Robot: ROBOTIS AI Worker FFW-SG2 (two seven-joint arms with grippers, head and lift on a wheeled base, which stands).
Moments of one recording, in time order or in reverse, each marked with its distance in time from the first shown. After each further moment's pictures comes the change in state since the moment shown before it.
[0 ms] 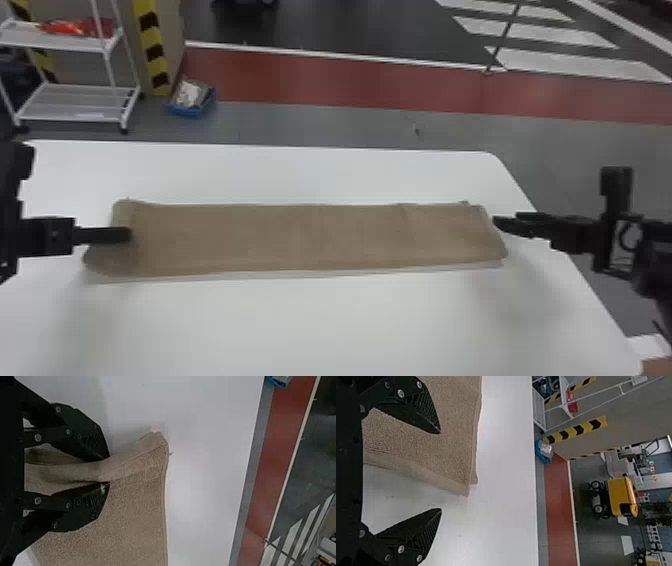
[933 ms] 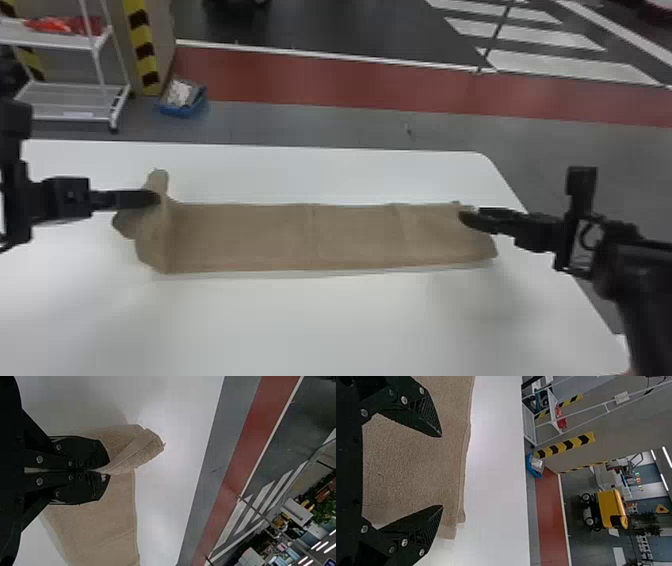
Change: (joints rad) left arm -0.055 -0.062 0.070 -0.104 0.251 0.156 0.053; right arm 0.070 0.101 -0.004 -0.177 -0.039 0.052 -0.029
